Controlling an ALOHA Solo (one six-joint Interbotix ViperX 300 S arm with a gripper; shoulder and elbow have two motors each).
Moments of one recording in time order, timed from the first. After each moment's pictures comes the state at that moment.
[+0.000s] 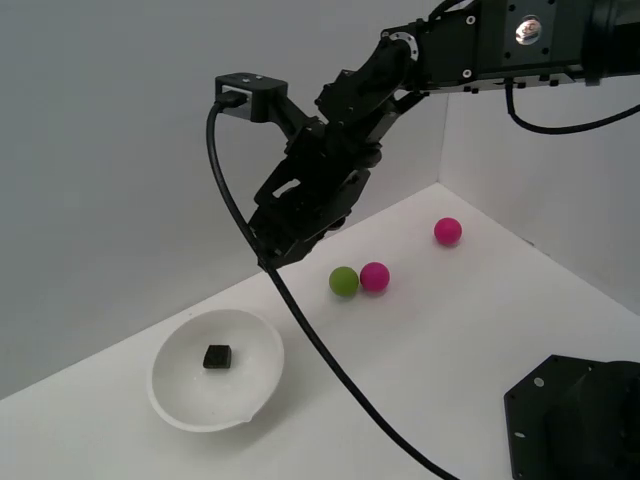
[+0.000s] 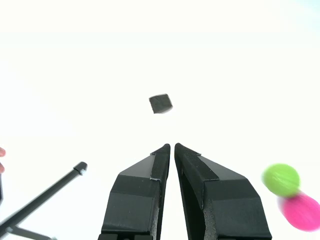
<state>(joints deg) -22.9 107.5 107.0 123.3 123.7 -25.8 46.4 17.6</state>
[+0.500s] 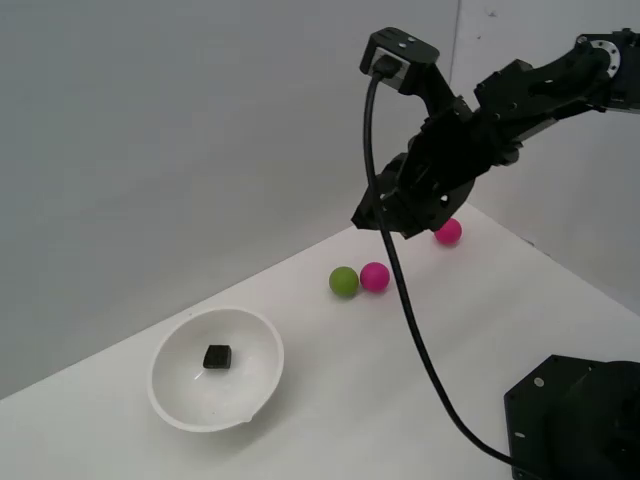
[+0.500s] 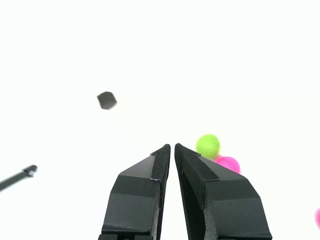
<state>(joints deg) -9.2 127.5 127.3 138.3 138.5 -25.8 40.5 27.0</state>
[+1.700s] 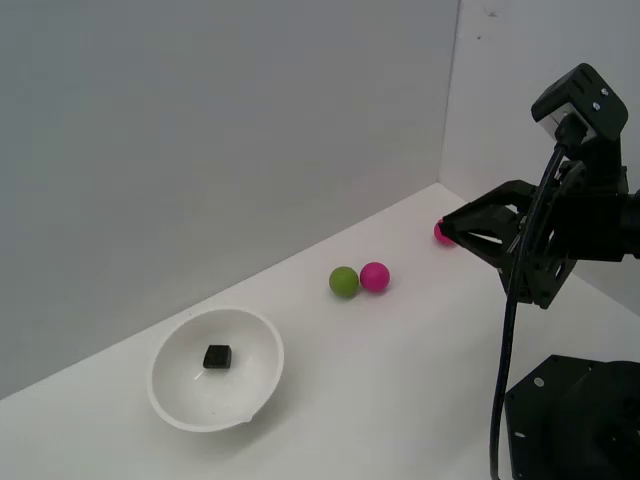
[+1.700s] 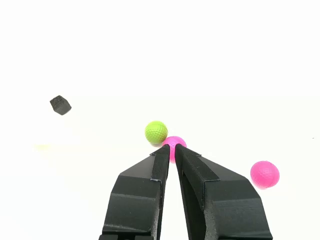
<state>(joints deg) 1.8 160.4 160.1 158.6 158.6 -27.5 34.5 32.9</state>
